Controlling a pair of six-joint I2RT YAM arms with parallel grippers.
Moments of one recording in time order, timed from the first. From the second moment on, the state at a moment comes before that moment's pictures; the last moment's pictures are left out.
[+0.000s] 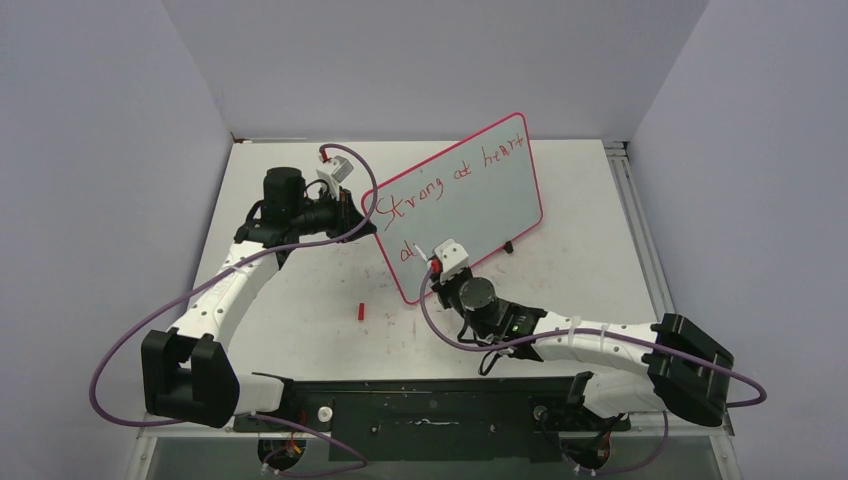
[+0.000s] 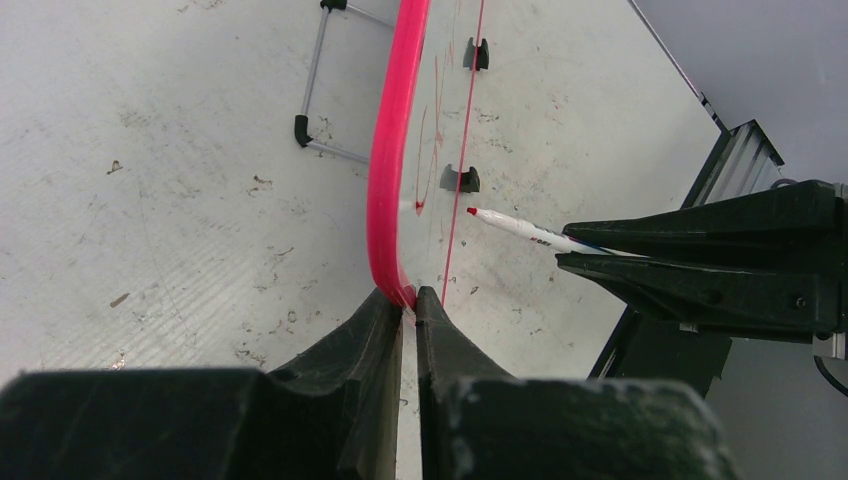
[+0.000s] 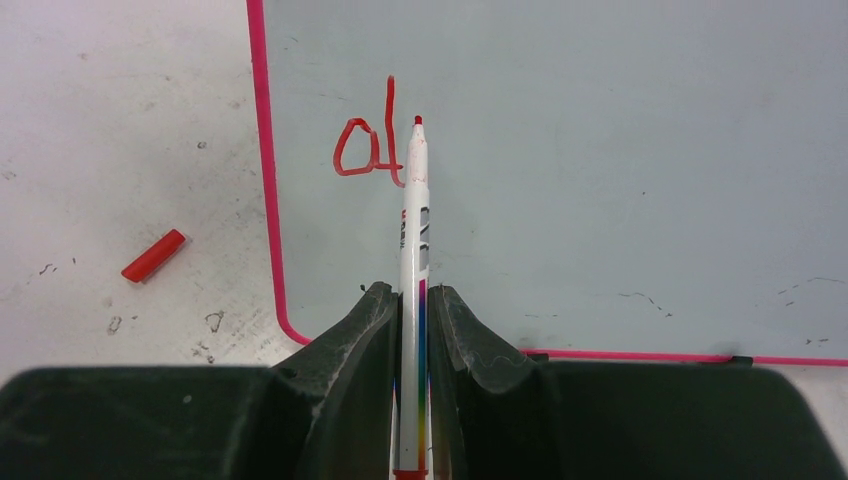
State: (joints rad) left arm -0.20 1.32 1.04 -0.28 0.74 -0.12; right arm 1.07 1.26 0.59 0.41 0.47 -0.01
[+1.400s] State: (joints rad) left arm -0.20 1.32 1.04 -0.28 0.74 -0.12; right arm 1.05 1.32 0.57 0.43 0.46 0.04
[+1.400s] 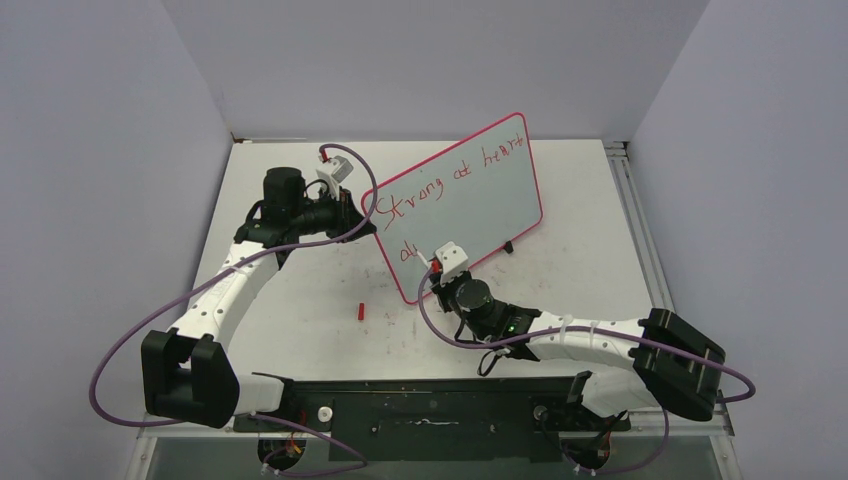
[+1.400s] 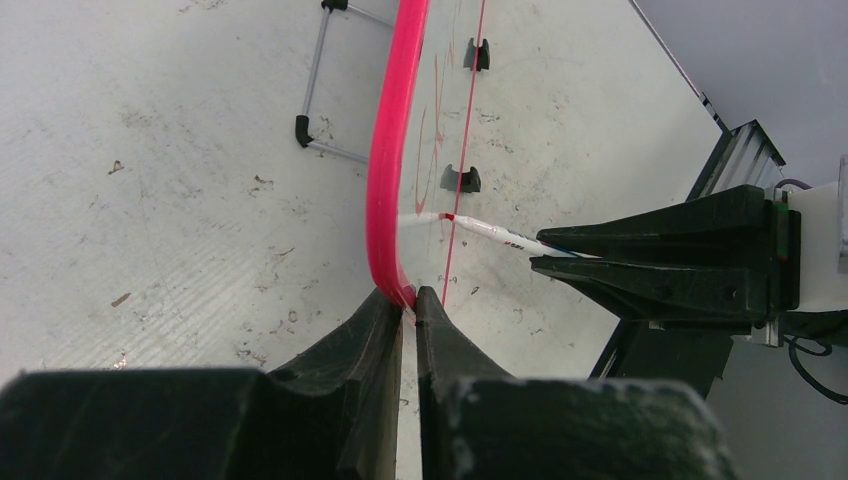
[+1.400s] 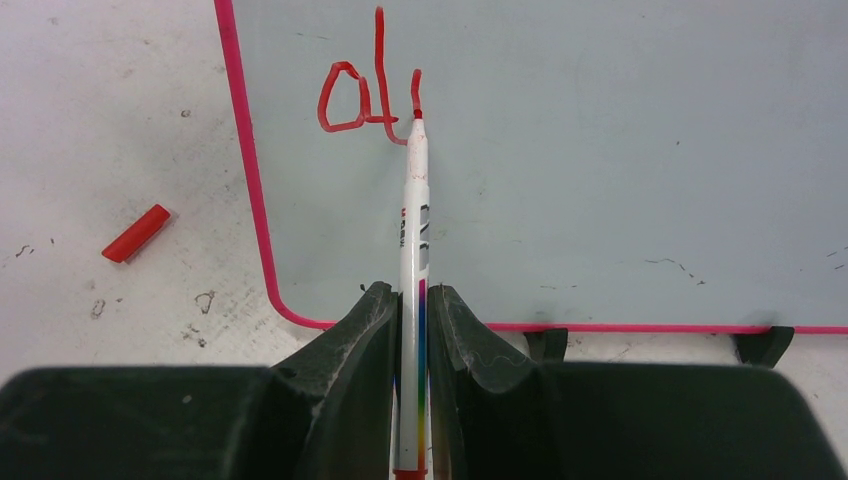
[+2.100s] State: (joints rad) left arm -0.20 1.32 1.04 -0.28 0.74 -0.12; right arm 1.04 1.32 0.60 0.43 0.47 0.01
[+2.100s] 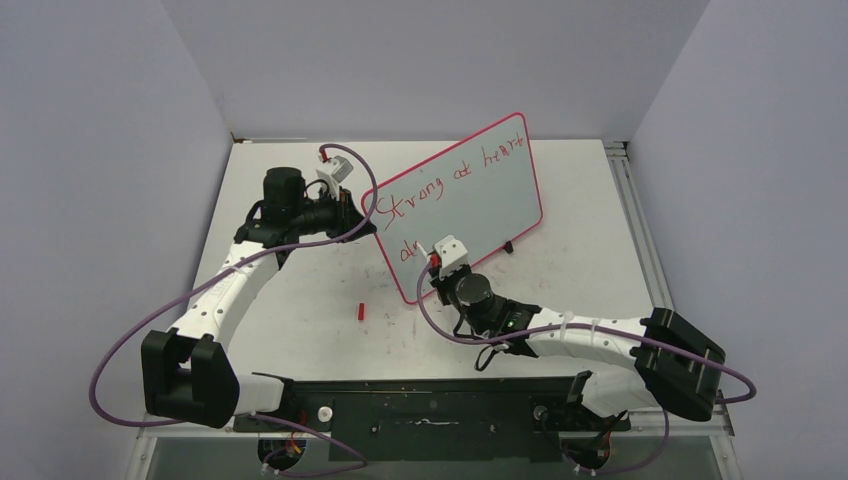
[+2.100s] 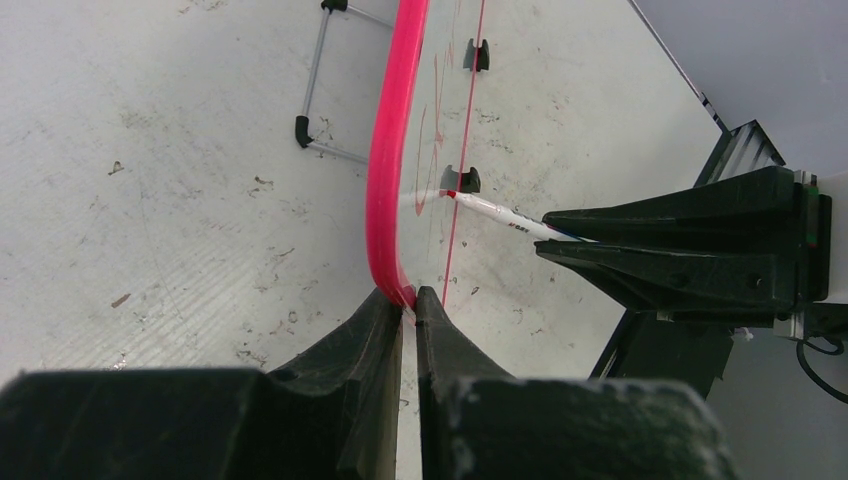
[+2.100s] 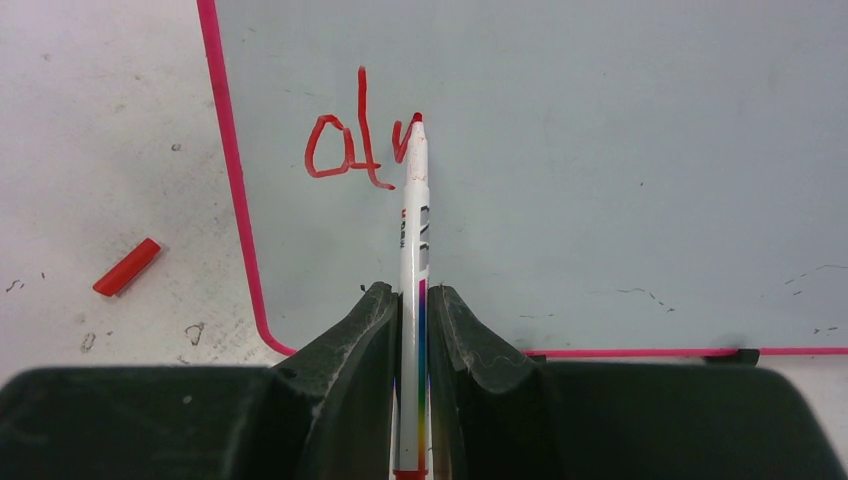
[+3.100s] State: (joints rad) left arm -0.20 1.31 1.04 -0.27 0.74 -0.12; right arm 1.03 1.32 0.54 0.44 0.47 0.05
